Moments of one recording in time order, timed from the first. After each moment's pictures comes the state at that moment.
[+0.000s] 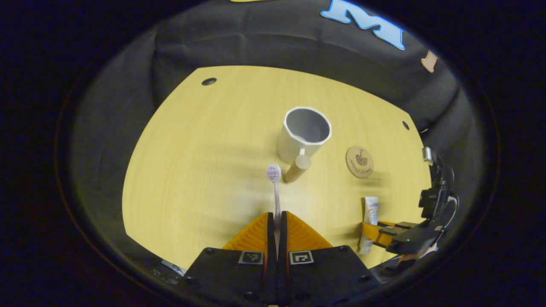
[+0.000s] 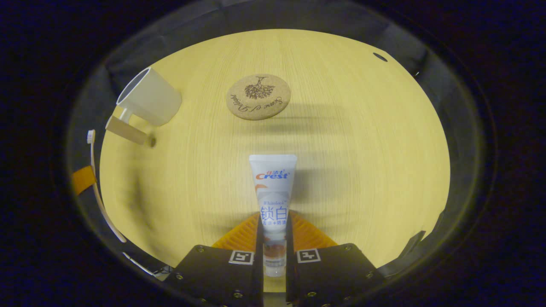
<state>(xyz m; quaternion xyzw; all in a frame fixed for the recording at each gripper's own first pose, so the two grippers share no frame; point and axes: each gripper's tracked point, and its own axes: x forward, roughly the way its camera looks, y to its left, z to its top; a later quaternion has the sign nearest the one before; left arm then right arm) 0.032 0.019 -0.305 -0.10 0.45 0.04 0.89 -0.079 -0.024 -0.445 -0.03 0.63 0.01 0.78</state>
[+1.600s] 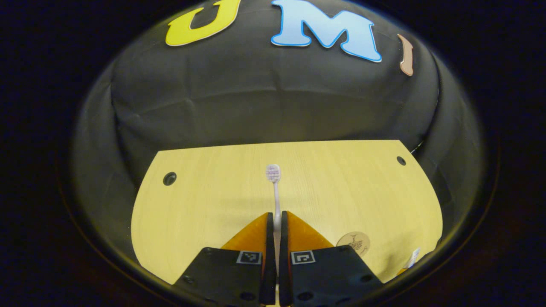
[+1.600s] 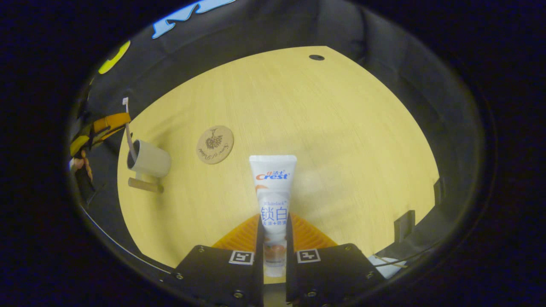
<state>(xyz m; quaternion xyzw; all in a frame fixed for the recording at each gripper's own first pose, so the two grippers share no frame) 0.252 -0.001 -0.284 0.01 0.31 -0.02 0.95 -0.076 -0.094 -0.359 0.09 0.57 -0.07 0.81</state>
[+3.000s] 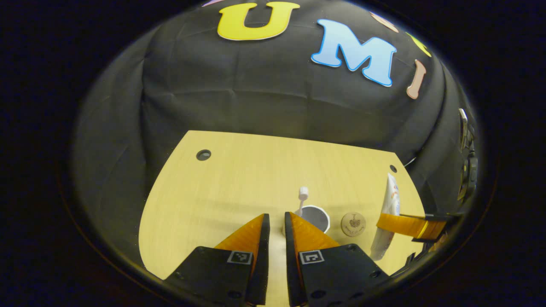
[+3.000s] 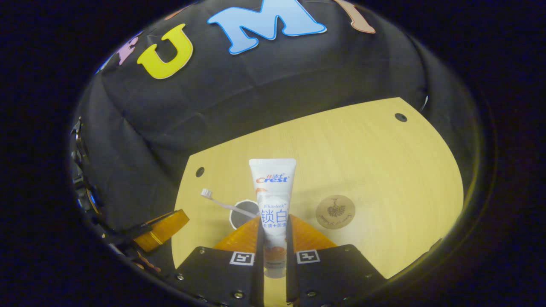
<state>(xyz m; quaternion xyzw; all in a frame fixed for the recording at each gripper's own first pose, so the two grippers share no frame) 0.120 0.102 -0.244 -0.07 0.30 0.01 0.95 0.070 0.111 -0.268 0.11 0.42 0.08 0.90</state>
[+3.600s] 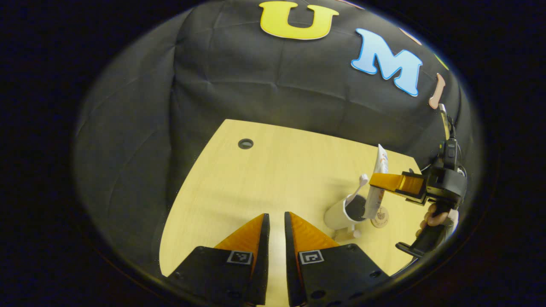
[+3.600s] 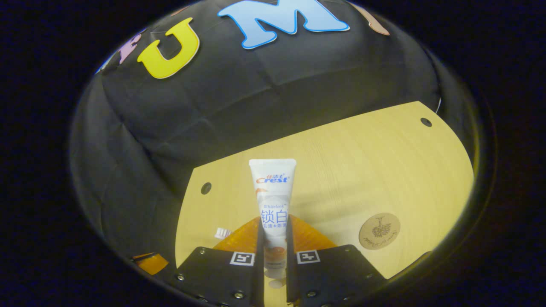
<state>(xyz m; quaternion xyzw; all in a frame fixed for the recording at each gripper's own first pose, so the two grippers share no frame) 0.070 0.210 -0.251 -0.09 0.31 0.07 0.94 0.139 0.180 -0.312 0.11 0.39 0.08 0.91</state>
